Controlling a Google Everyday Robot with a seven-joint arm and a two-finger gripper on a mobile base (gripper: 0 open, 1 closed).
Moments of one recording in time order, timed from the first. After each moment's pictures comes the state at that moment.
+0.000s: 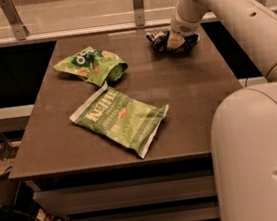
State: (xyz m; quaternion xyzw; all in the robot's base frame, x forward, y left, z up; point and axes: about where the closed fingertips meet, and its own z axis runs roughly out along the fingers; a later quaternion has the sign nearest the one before) arm 0.796 -0.165 0.838 -0.59 0.76 -0.05 0.26
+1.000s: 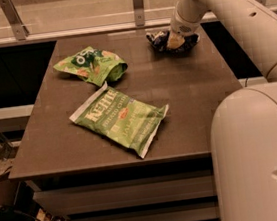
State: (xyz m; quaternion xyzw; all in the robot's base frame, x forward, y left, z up) arm 0.796 -0.165 0.838 -0.59 0.76 -0.05 0.26
